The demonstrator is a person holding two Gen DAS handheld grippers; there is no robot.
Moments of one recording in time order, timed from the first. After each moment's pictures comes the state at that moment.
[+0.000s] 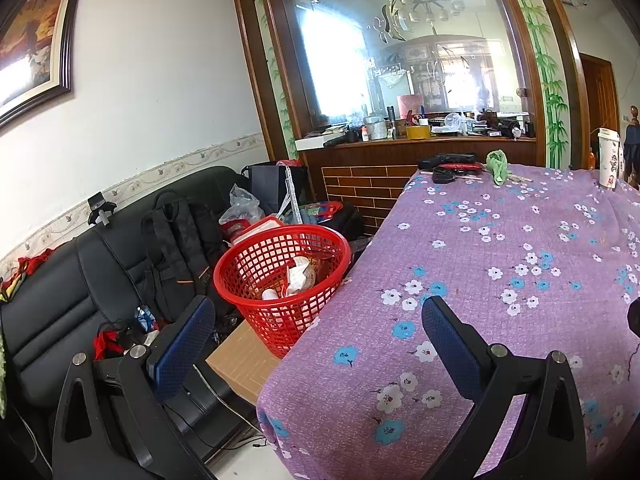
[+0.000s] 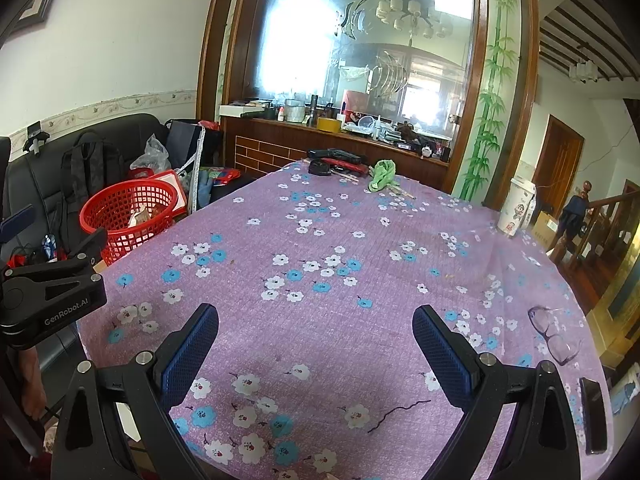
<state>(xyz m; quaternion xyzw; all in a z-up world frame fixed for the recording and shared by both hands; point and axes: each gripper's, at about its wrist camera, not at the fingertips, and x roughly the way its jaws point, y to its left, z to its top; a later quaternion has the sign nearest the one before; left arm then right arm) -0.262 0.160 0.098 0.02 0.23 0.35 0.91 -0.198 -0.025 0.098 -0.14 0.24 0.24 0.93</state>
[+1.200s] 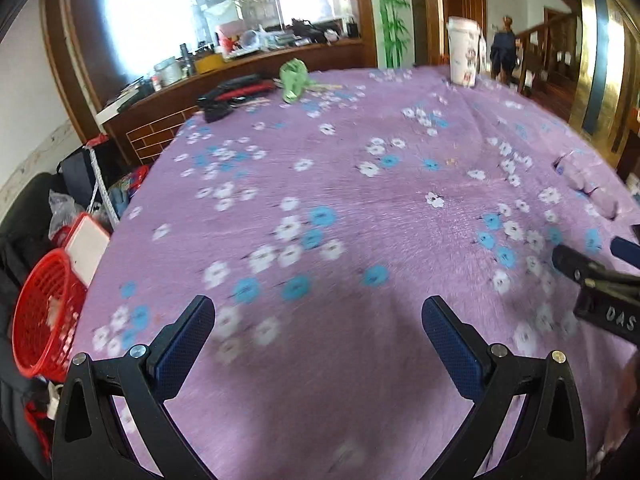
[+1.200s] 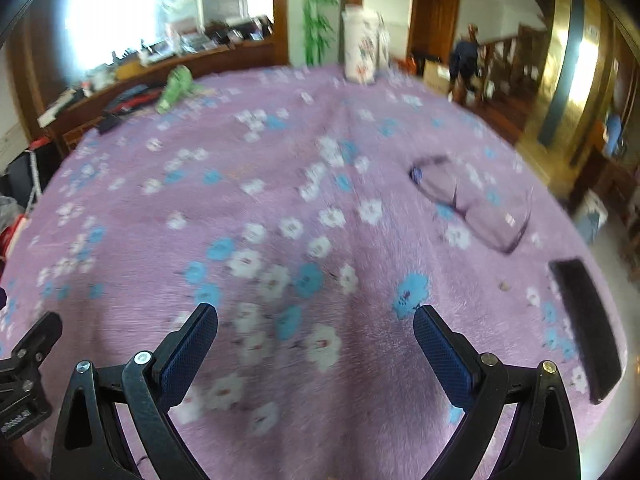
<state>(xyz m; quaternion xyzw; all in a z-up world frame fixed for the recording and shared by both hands) -0.058 0.017 0.041 0.06 0.41 0.07 0.91 -0.017 -0.197 0.020 0.00 0.44 0.00 0.90</state>
